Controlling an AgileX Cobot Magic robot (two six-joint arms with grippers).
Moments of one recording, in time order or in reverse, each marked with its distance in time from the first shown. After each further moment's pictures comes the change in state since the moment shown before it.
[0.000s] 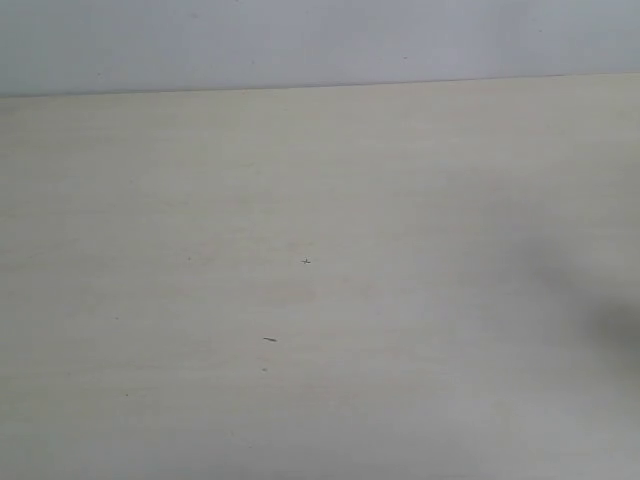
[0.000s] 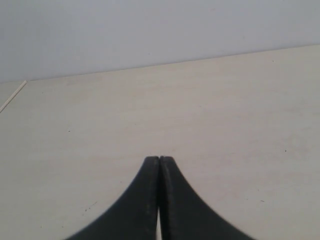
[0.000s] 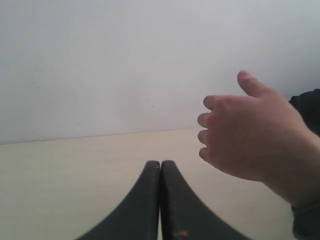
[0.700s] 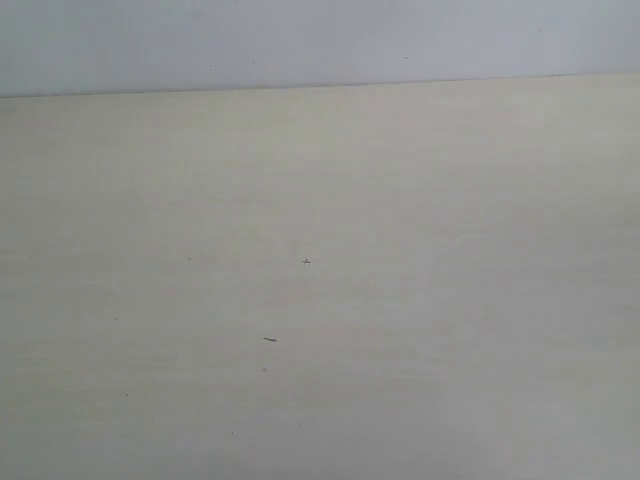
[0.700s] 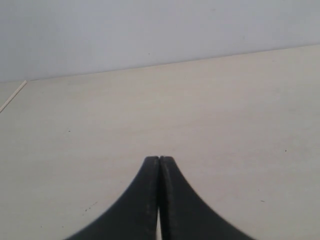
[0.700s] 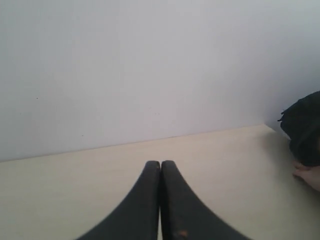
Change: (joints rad) left arm 0.000 0.000 0.000 0.000 0.000 0.000; right arm 0.002 0.000 0.000 -0.100 -0.028 0.155
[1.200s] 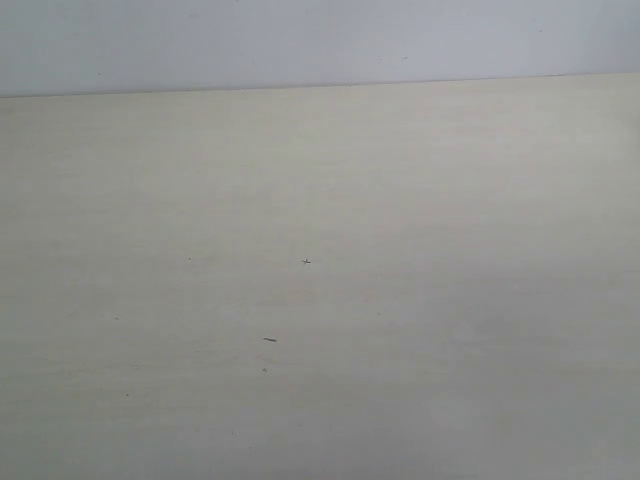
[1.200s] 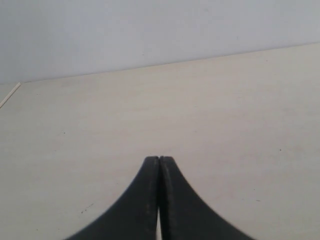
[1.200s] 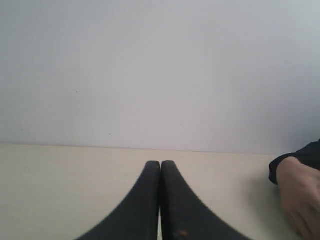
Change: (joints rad) left arm -0.016 0.000 0.000 0.000 0.000 0.000; right arm 0.145 -0.002 -0.030 -0.119 0.007 -0.021
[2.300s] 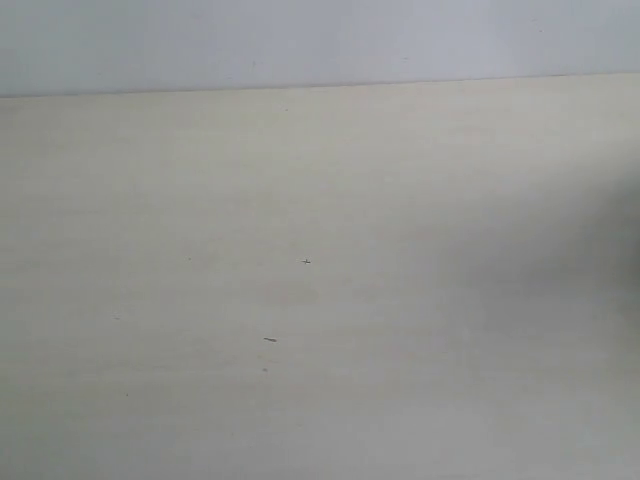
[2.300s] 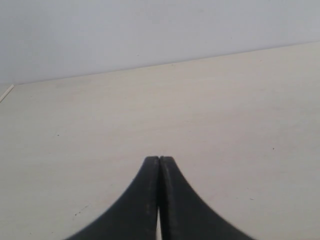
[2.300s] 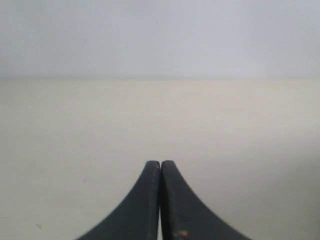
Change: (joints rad) left arm -0.024 0.000 0.000 0.000 0.000 0.000; right arm 0.329 0.237 -0.409 0.220 0.506 -0.007
